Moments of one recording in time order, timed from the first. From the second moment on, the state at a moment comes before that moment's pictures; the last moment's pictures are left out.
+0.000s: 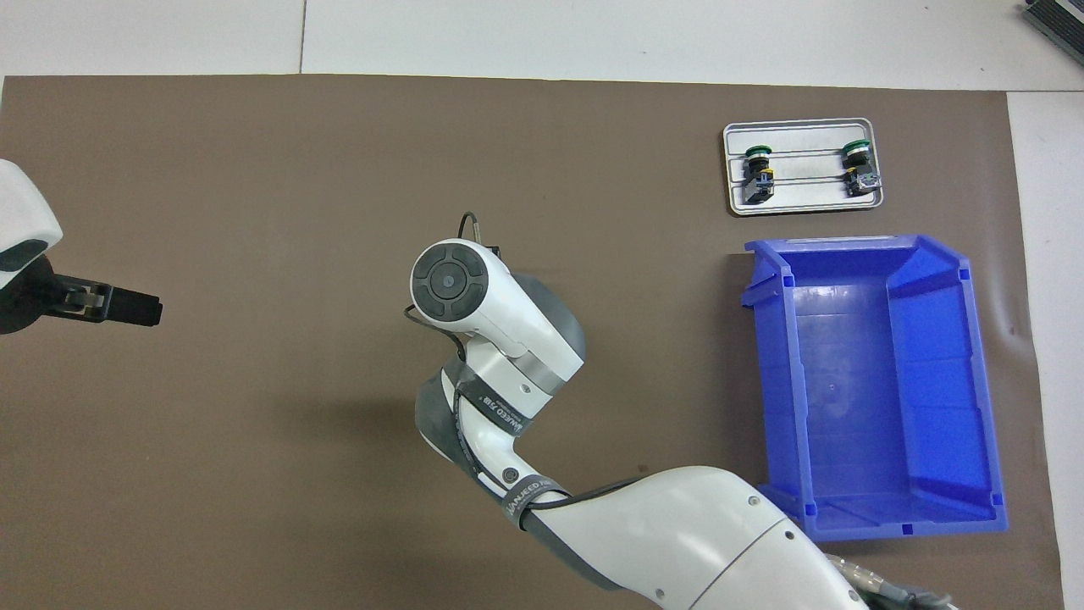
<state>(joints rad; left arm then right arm) 0.02 -0.13 -0.08 -1.82 -0.01 1.72 0.21 0.66 0.70 0.04 -1.37 -0.17 2.12 2.36</state>
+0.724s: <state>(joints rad) 0.00 -0.13 -0.09 -1.86 -0.08 1.78 0.85 0.66 0.65 0.04 -1.41 -0.10 2.15 2.36</state>
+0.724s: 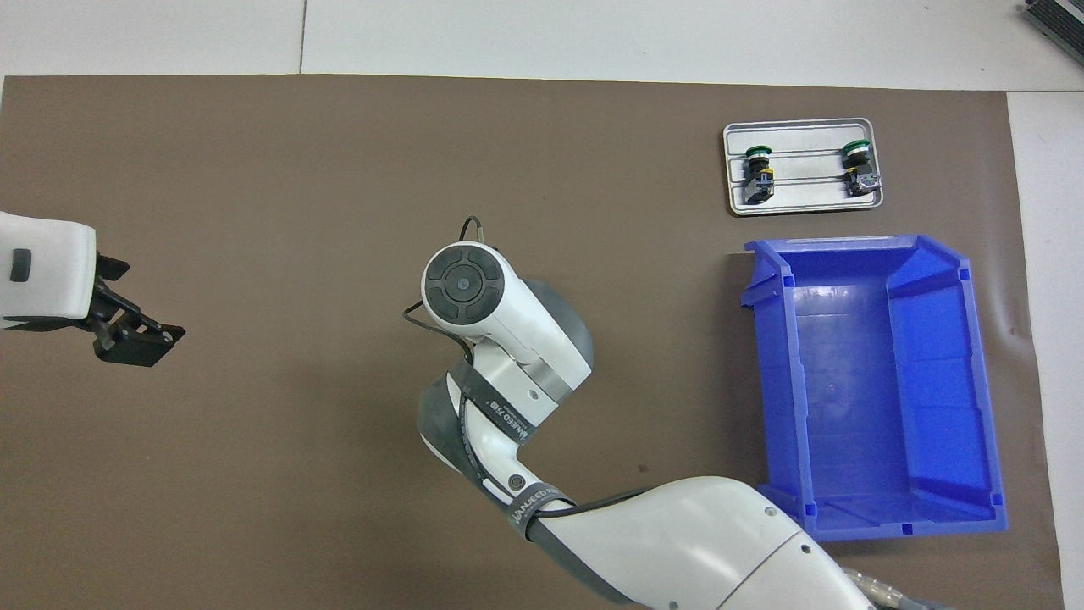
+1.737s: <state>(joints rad) -0.37 0.11 -0.09 -1.89 -0.12 2.10 0.92 0.34 0.21 0.04 -1.68 -0.06 2.01 1.64</state>
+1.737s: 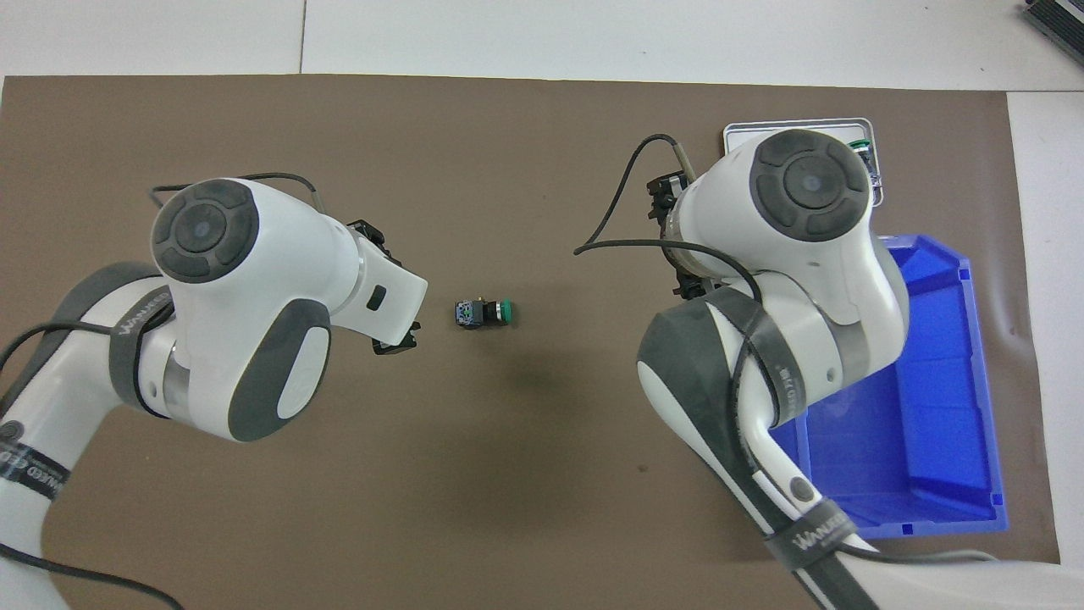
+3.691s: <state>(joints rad) -0.56 0.45 -0.09 -1.83 0.04 2.31 0.63 0.00 0.02 0.04 -1.64 -0.03 1.63 0.18</state>
